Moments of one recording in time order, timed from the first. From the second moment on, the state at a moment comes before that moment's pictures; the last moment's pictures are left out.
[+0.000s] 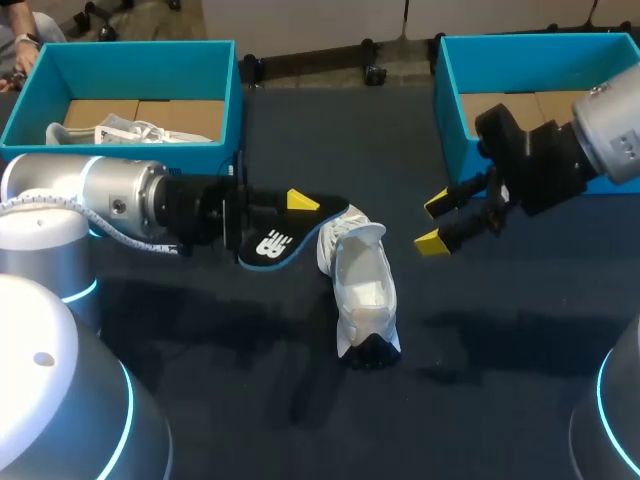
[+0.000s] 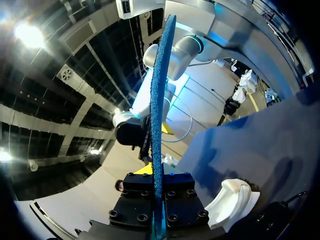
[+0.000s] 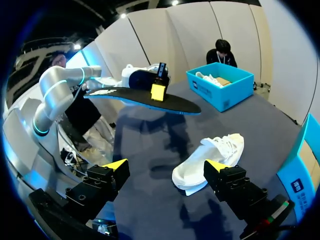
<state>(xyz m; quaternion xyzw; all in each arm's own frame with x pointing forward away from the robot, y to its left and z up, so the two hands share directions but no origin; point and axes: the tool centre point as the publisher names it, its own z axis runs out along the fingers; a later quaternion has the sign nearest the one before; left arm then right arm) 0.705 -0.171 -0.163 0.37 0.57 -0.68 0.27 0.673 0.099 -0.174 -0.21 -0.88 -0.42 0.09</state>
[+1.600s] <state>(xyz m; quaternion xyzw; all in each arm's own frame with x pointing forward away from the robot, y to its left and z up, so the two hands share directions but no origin) 0.677 -0.198 -0.181 0.25 0.63 -0.71 0.20 0.679 0.061 -0.216 -0.10 -0.94 -0.33 -0.06</state>
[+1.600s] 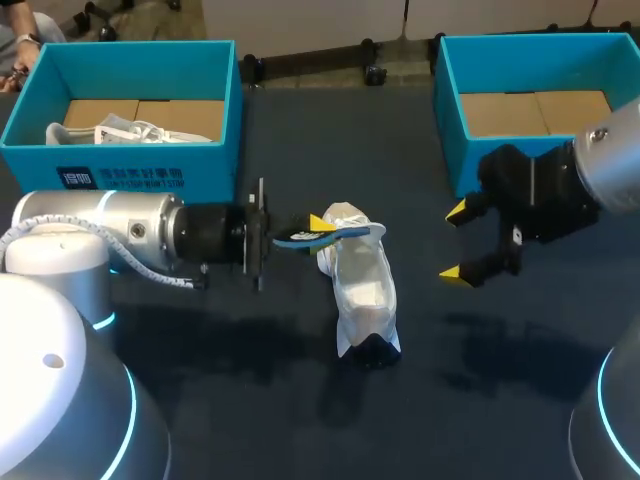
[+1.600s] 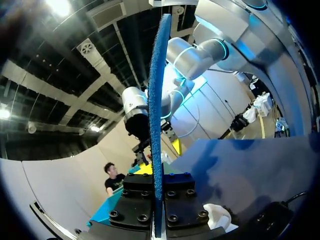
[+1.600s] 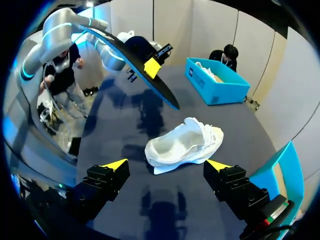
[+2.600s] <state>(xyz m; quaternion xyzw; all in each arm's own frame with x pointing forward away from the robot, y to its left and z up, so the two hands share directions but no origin) 0.664 -0.198 -0.225 0.22 0.65 -0.70 0.19 0.706 0.062 -0.274 0.01 -0.96 -0.25 -0.13</state>
